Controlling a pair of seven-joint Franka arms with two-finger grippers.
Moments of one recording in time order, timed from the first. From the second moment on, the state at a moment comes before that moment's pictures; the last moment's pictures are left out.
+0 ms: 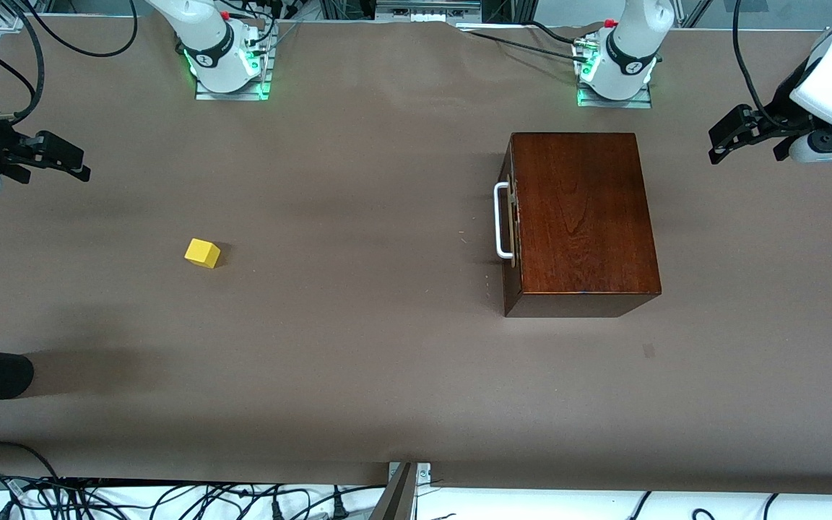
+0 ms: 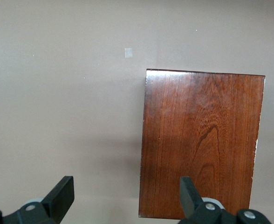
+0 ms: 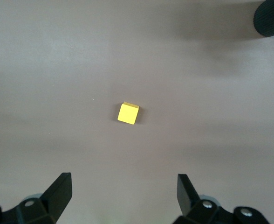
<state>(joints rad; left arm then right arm) -0.17 -0.11 0.06 -1.68 0.02 1.57 -0.19 0.04 -0.01 -0.07 -1.68 0.03 1.62 -0.06</state>
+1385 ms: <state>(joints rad) -0.16 -0.11 0.06 -1.68 0.02 1.56 -0.19 0.04 0.01 -0.07 -1.68 0.03 1.63 -0.06</state>
